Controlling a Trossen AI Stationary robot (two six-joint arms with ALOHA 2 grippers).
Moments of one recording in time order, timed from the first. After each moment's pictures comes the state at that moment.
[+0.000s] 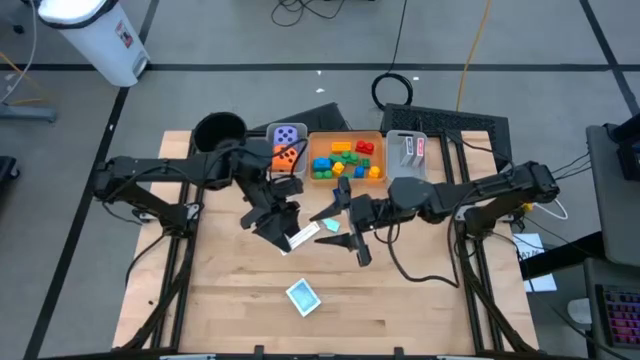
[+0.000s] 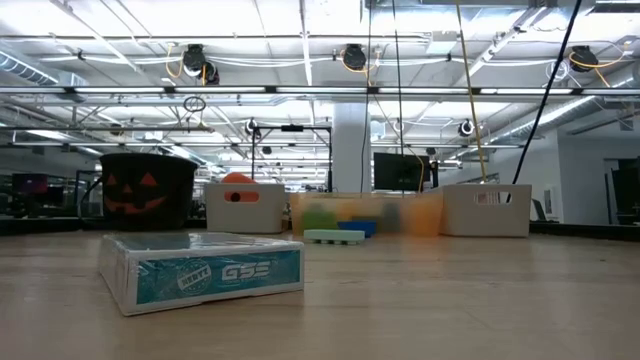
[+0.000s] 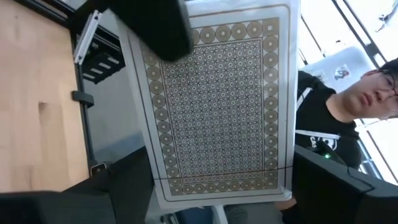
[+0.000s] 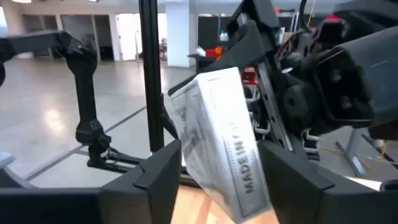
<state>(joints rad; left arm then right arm) 0.02 1.40 1.37 -0.21 0.98 -0.81 0.21 1.46 1.31 0.21 -0.06 0.00</state>
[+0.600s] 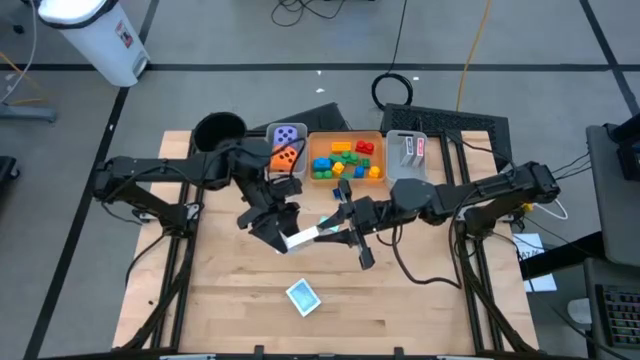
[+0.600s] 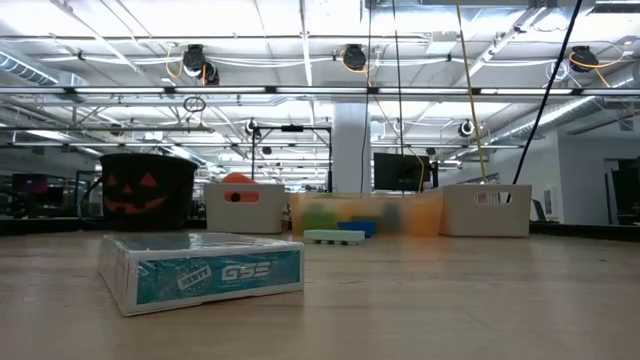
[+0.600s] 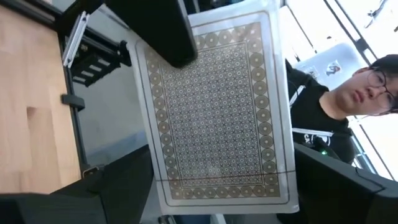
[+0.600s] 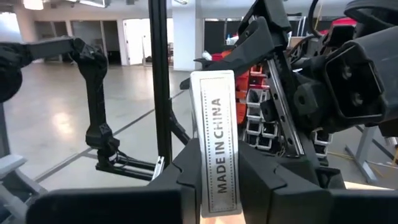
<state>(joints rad) 0.03 1.39 1.37 -0.17 1.00 -0.82 0.21 1.46 1.31 0.24 -0.06 0.01</state>
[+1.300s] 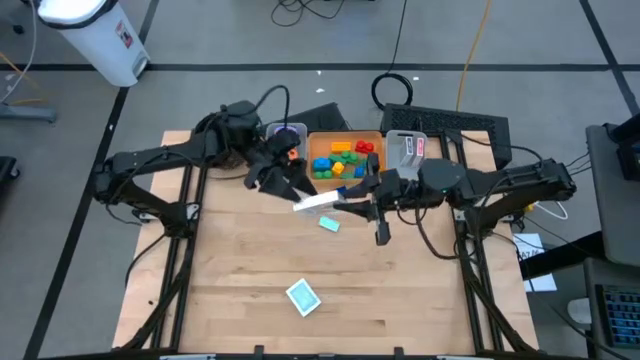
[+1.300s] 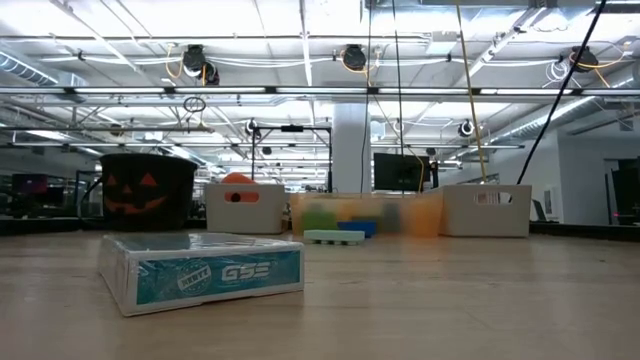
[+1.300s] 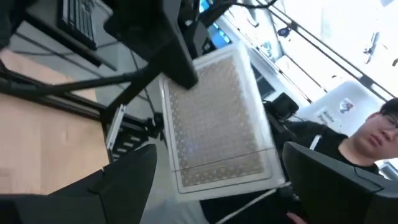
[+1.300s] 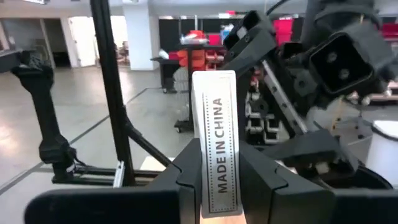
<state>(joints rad) 0.27 1.39 1.37 0.04 1.02 -0.82 0.17 1.29 1.31 0.03 0.09 0.03</state>
